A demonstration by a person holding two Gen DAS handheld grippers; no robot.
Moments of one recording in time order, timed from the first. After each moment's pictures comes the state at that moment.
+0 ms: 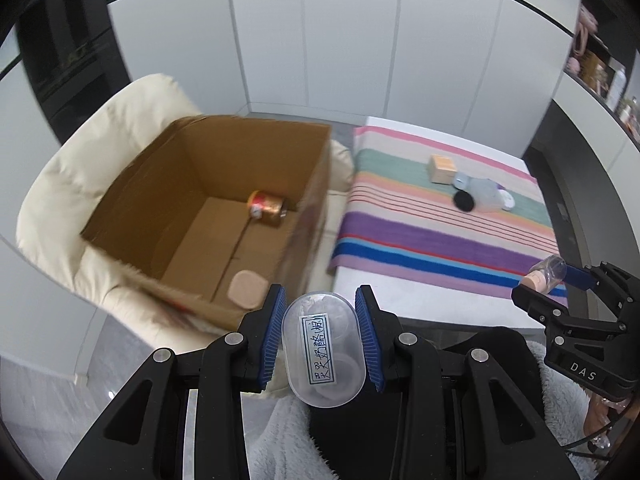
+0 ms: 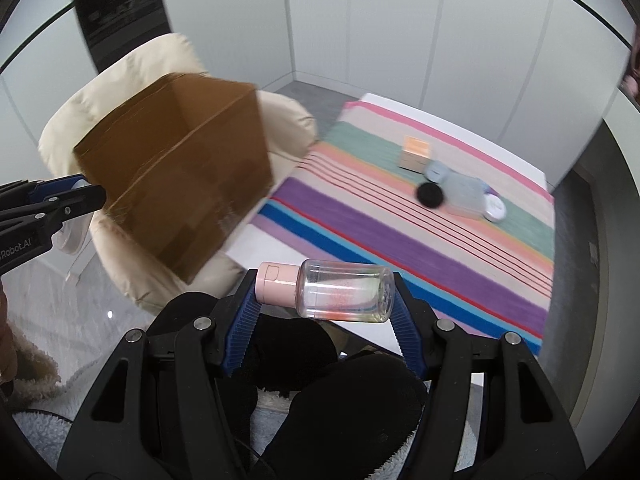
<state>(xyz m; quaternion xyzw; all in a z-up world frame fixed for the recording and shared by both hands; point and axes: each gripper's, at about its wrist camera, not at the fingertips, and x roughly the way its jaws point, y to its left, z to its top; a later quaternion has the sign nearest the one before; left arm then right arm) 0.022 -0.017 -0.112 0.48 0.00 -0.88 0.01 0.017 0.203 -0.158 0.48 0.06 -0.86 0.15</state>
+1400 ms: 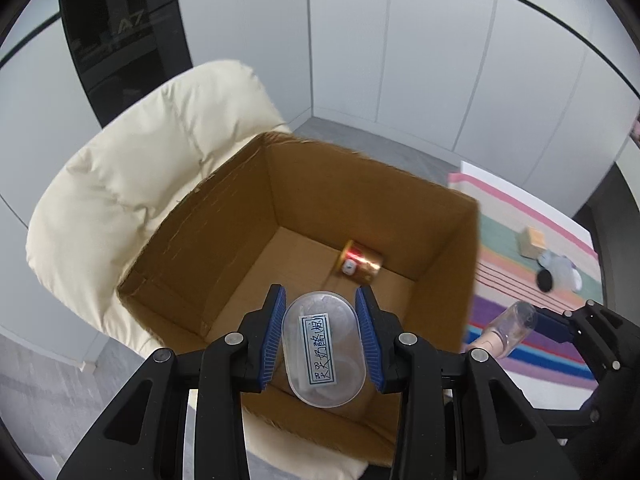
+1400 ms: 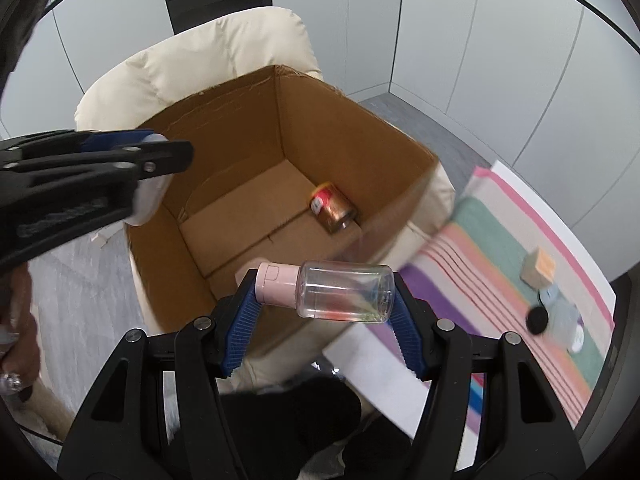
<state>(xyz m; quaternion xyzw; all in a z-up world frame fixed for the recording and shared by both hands) -0.094 -0.150 -0.127 0.47 0.05 -0.87 0.10 -0.092 0.008 -0.168 0.46 0.14 -0.83 0.28</state>
